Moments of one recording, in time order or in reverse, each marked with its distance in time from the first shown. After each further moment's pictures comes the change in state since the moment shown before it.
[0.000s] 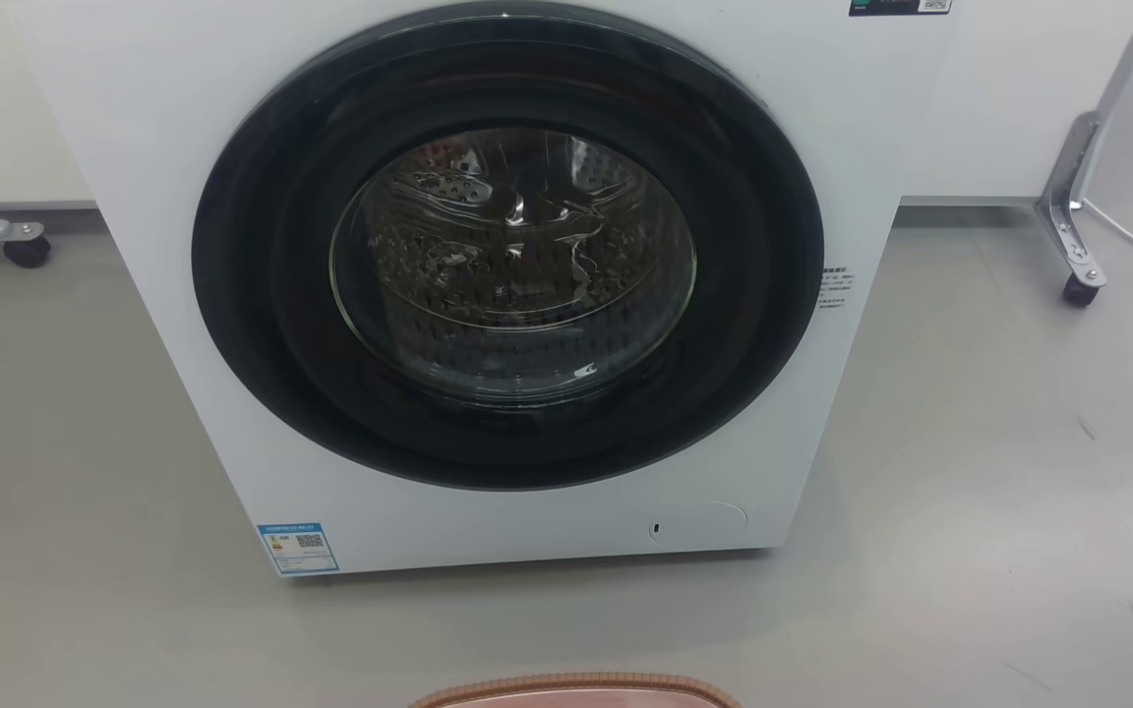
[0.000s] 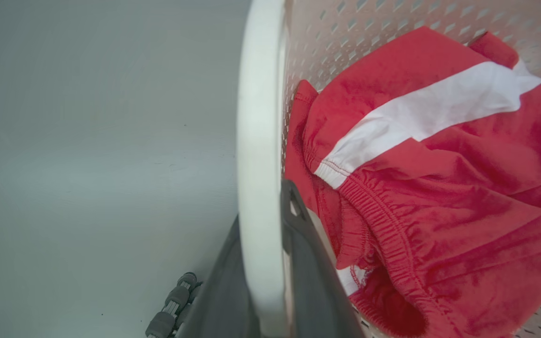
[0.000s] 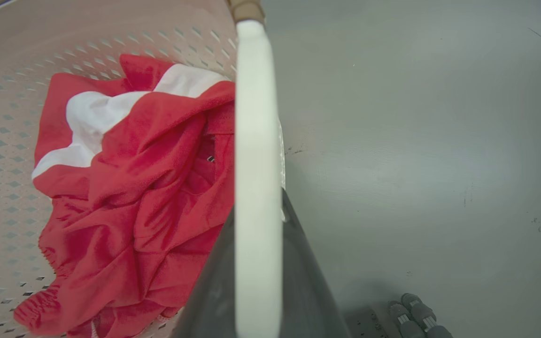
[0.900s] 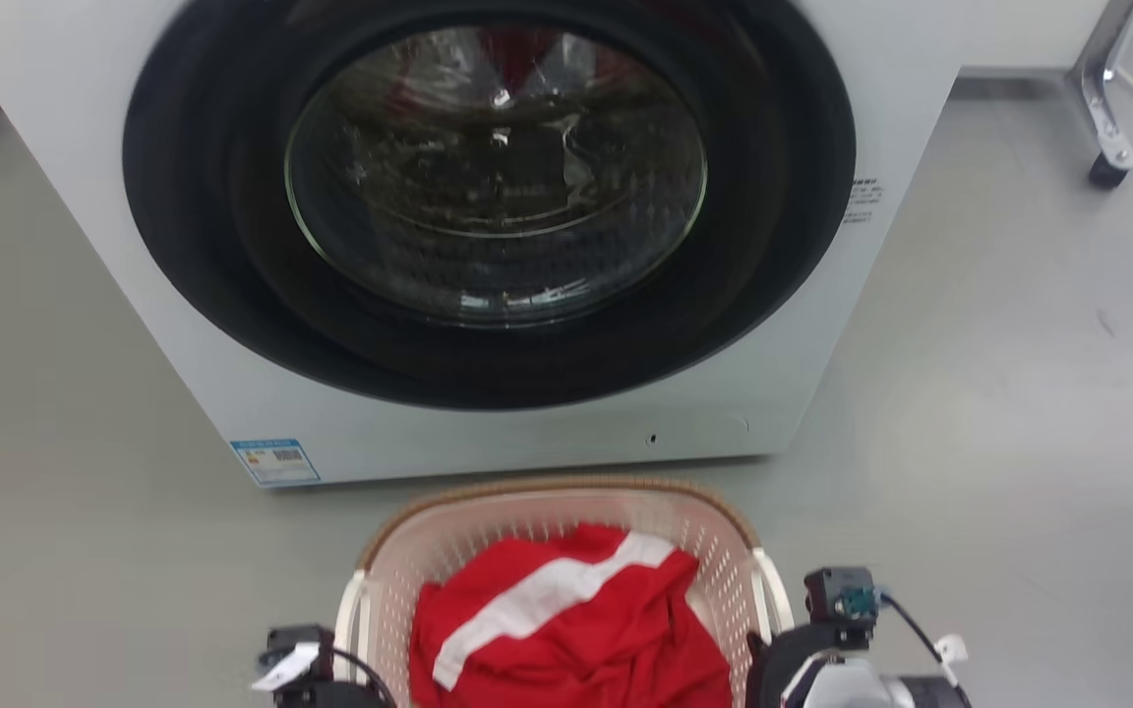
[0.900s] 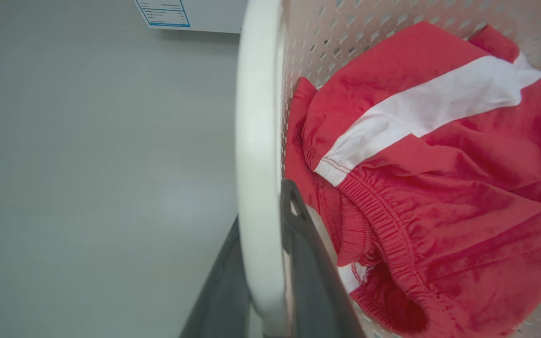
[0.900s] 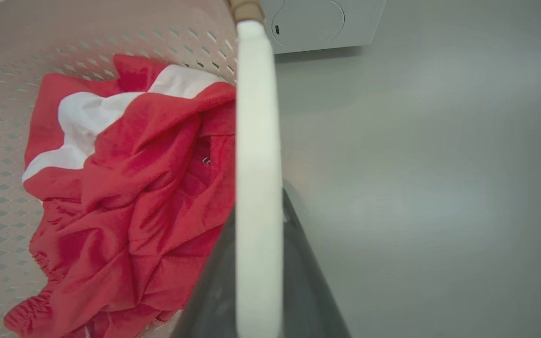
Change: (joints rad) left arm -0.227 0.006 0.011 -0.028 -0.004 0.018 -0.028; right arm -0.259 0.000 0.011 0.040 0.009 0.000 -0.056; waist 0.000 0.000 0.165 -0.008
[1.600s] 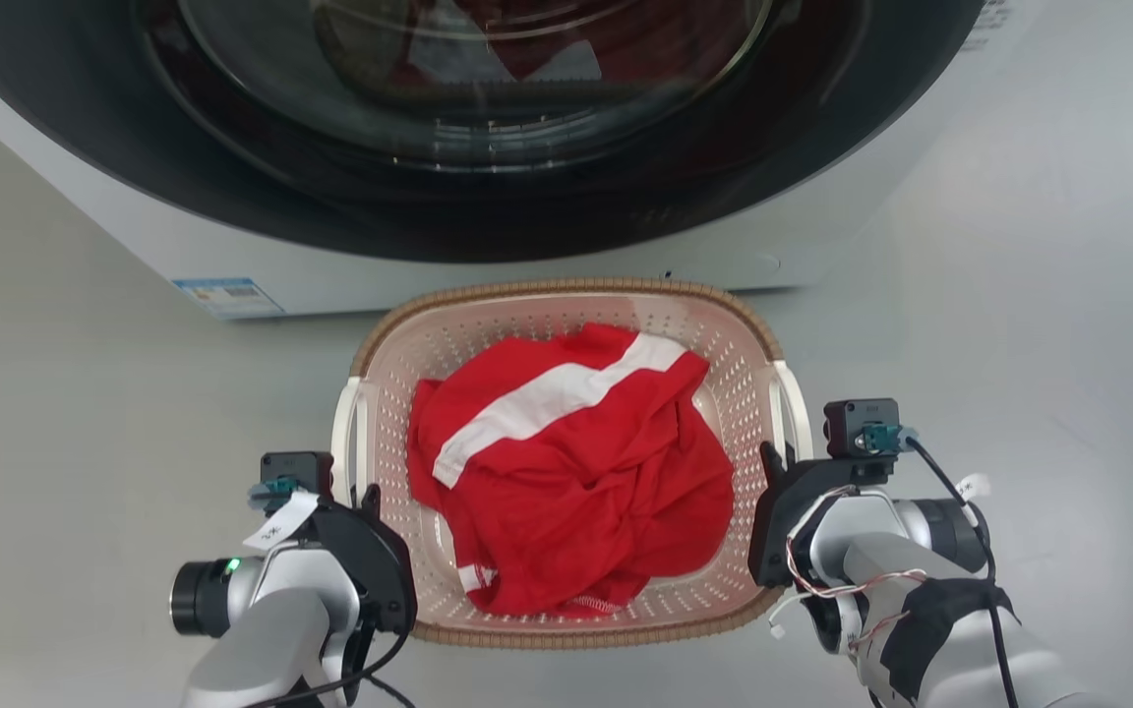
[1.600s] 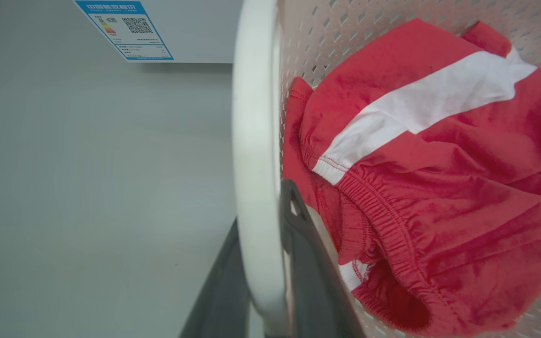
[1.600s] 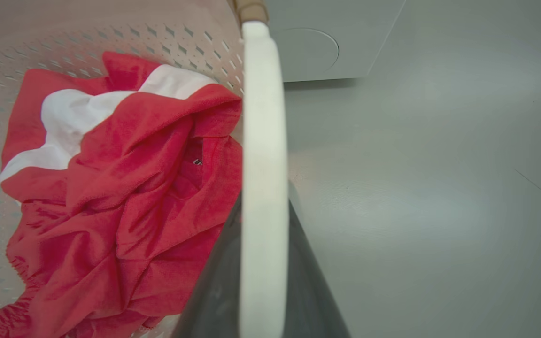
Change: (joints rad) left arm -0.232 0.003 0.001 -0.033 0.026 0.017 -0.036; right arm -0.246 -0.002 -0.021 0.063 -0.031 0.001 -0.068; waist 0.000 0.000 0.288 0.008
